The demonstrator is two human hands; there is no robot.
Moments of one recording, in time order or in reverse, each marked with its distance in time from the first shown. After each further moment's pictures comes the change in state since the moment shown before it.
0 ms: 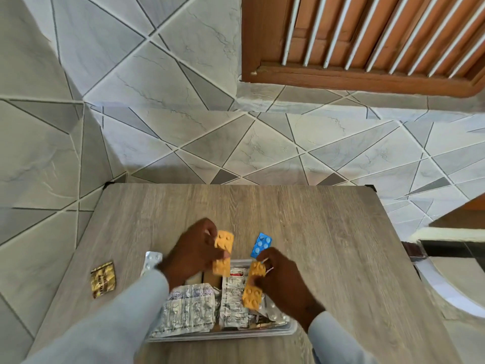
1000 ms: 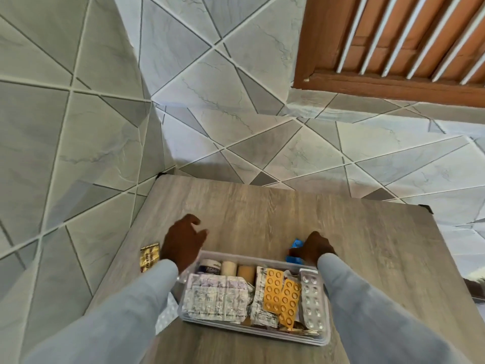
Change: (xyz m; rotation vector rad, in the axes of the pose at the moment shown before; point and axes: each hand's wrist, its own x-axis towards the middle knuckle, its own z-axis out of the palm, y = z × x) left_hand -0.017 -0.058 -0.073 0.461 0.559 -0.094; right_hand 0.108 -0.002 -0.004 -0.541 -0.122 0.450
